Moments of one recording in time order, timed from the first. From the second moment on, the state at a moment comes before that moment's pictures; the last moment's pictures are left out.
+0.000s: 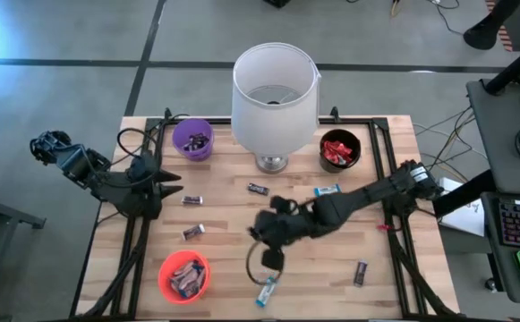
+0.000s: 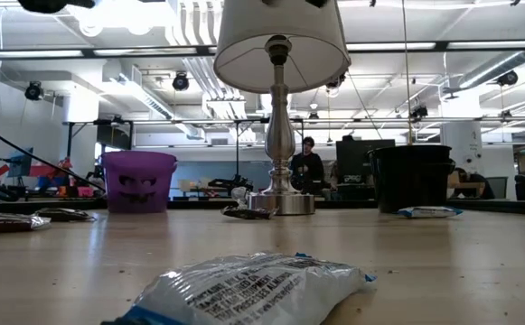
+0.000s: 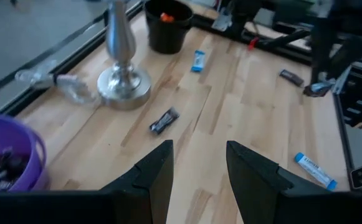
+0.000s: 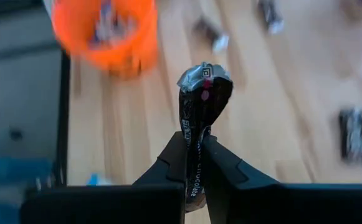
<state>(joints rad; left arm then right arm) -0.56 0.73 1.05 -1.03 -0.67 -0.70 0.35 1.87 1.78 -0.75 0.19 0.48</state>
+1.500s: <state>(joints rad) -0.52 0.78 0.92 -0.45 -0.43 -0.38 0.17 2.11 2.20 -0.48 0.07 0.18</state>
